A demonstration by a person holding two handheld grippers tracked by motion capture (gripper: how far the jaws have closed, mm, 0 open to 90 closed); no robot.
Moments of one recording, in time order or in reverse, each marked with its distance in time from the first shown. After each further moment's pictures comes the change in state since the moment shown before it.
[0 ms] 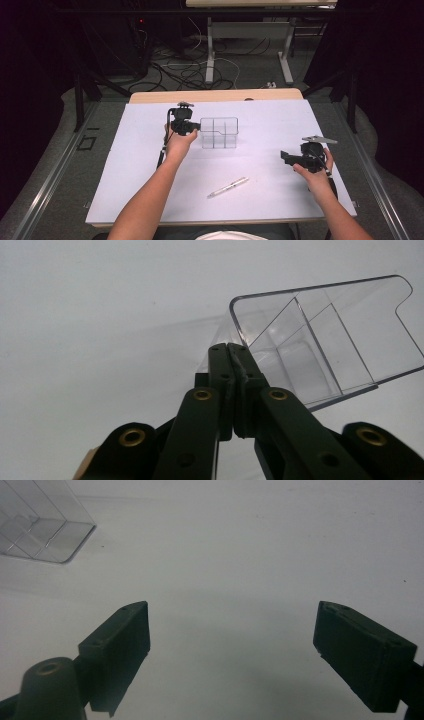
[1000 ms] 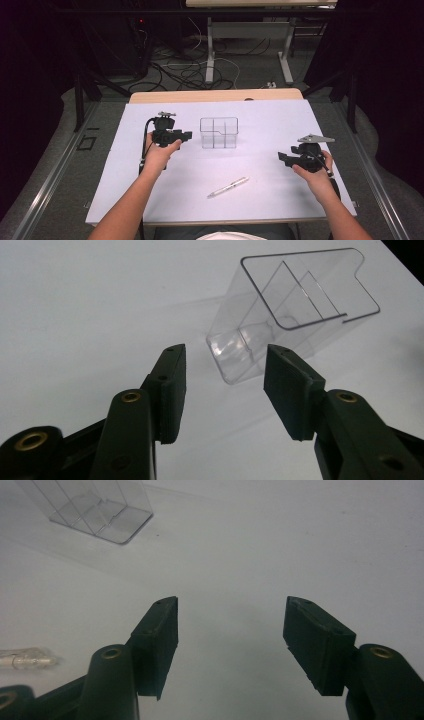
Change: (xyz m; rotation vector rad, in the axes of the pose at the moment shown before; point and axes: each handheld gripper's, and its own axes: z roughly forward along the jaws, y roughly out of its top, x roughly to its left) left arm 0.032 -0.040 -0.048 -0.045 -0.100 0.055; right arm 0.015 0.008 -0.013 0.024 0.120 -0.164
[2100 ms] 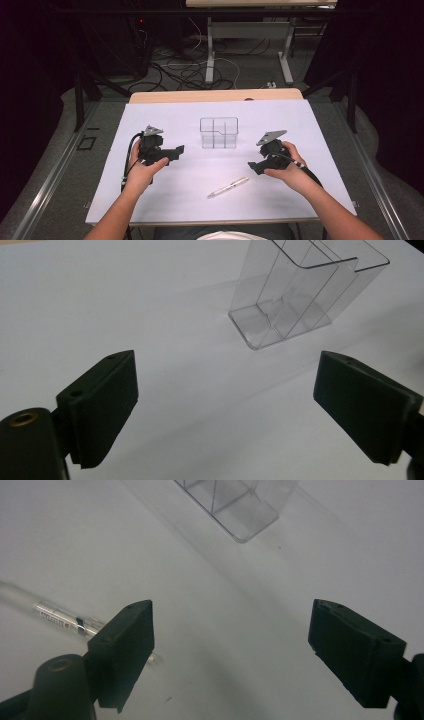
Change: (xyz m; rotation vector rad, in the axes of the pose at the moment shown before) left arm 0.016 -0.047 -0.023 -0.111 0.038 0.099; right arm 0.086 0.044 0.030 0.195 0.138 -0.402
